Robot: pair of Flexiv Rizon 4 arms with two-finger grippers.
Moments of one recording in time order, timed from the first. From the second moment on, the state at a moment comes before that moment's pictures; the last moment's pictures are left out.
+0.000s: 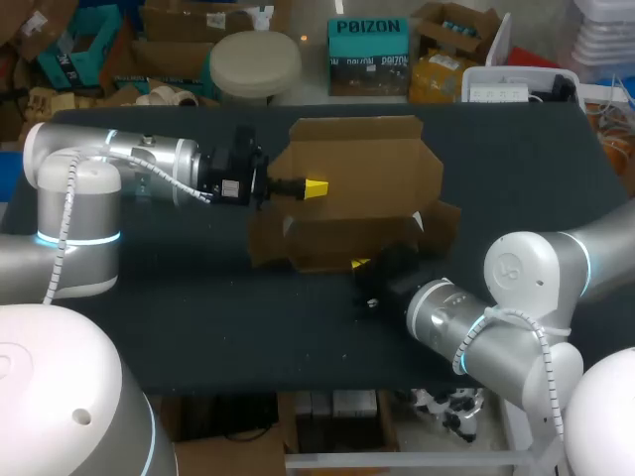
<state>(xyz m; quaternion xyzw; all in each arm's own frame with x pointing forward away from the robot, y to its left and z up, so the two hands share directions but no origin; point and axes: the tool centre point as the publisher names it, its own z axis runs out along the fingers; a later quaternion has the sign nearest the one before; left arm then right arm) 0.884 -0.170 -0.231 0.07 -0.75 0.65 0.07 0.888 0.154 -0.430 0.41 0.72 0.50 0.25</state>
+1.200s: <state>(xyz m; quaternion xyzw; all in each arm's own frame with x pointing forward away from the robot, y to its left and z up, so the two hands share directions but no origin) 0.883 -0.170 -0.228 0.07 -0.75 0.65 0.07 0.888 0.154 -0.430 0.41 0.72 0.50 0.25</state>
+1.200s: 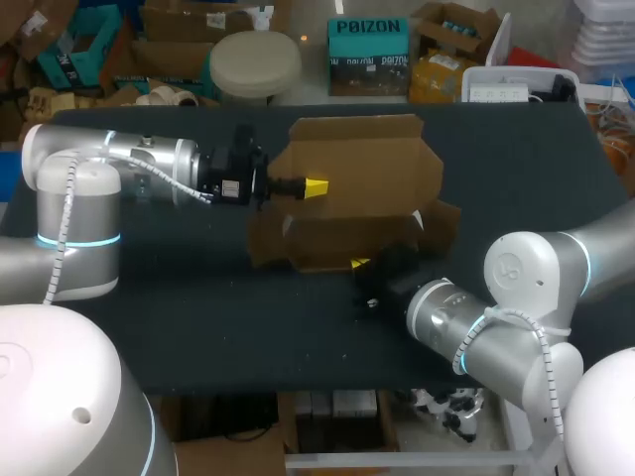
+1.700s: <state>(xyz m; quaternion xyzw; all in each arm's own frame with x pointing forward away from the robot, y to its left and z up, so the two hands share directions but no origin) 0.883 -0.170 -0.228 0.07 -0.75 0.65 0.07 0.866 0.148 -0.413 0.40 0.71 0.52 0.26</state>
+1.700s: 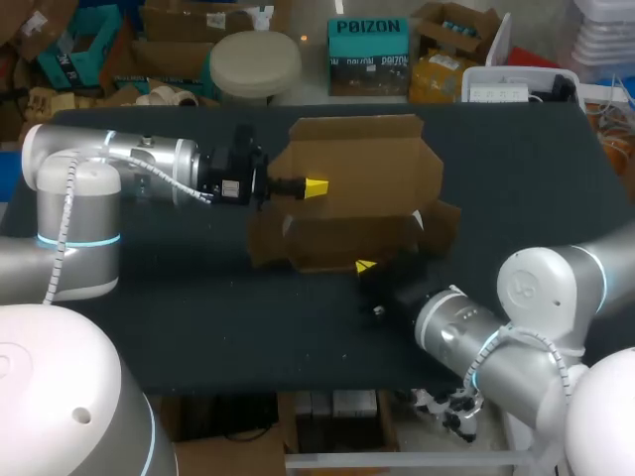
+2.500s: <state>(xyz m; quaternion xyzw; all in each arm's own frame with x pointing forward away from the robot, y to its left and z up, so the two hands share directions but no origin) 0.883 -0.170 -0.228 0.08 -0.75 0.65 0.07 0.797 0.092 -0.387 0.32 0.75 0.54 0.22</state>
